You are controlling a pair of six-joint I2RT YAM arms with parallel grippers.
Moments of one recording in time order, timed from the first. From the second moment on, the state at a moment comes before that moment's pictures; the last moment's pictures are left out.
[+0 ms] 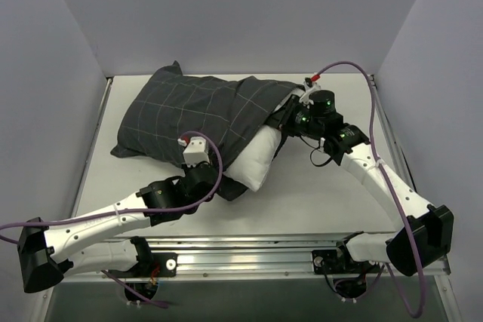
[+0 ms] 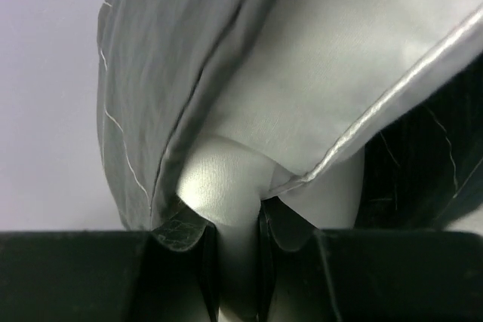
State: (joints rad) left arm -1.10 1.05 0.84 -0.47 -0.69 -0.79; right arm 0.44 1.28 1.11 -0.26 -0.24 0.84
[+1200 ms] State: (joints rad) left arm -0.96 1.11 0.78 -0.09 -0.38 -0.48; right arm 0.47 1.21 1.01 -0.26 -0.22 0.70
